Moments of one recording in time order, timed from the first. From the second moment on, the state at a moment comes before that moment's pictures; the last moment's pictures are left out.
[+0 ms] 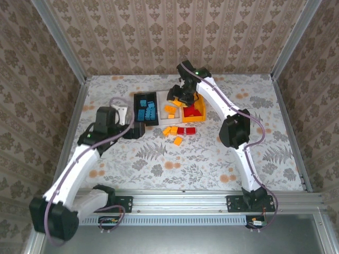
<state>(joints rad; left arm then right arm) -0.33 0.88 0.77 -0.52 0.19 -0.19 0.44 2.44 2.51 -1.22 -0.32 0.69</state>
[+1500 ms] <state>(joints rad) -0.27 1.20 0.89 -0.66 0.35 -0.25 0.52 2.27 2.26 -1.16 -0.35 0.50</state>
